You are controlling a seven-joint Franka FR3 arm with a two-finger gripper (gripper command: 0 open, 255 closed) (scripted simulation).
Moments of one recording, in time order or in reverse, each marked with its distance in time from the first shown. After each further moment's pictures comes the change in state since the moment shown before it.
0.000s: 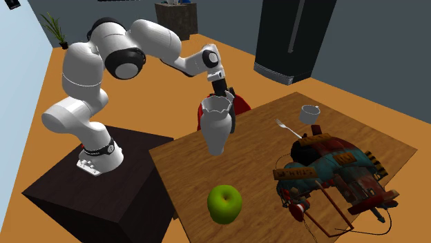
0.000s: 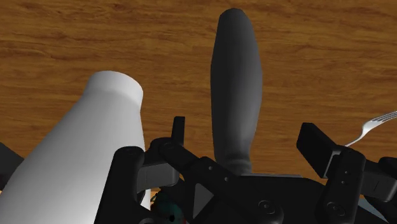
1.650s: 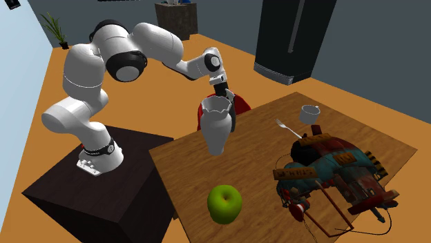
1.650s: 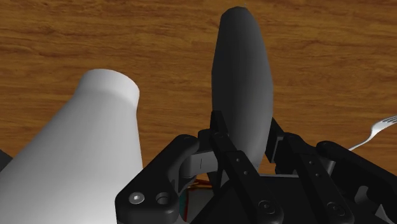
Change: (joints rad) arm -0.007 0.023 -0.022 0.004 -0.025 0.022 -0.003
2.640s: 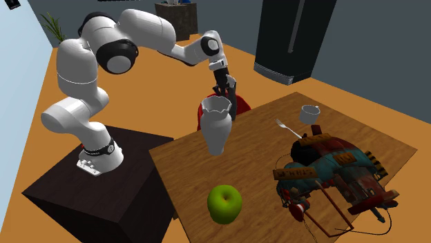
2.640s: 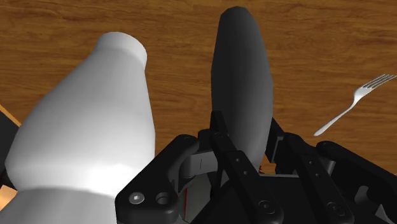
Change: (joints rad) arm -0.041 -0.099 0.071 0.053 0.102 -0.083 -0.105
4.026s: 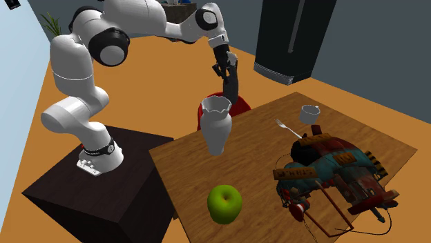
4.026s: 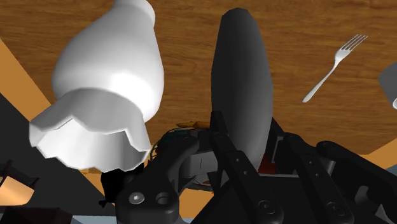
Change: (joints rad) arm -0.007 -0.089 0.060 0.163 0.101 -0.160 -0.151
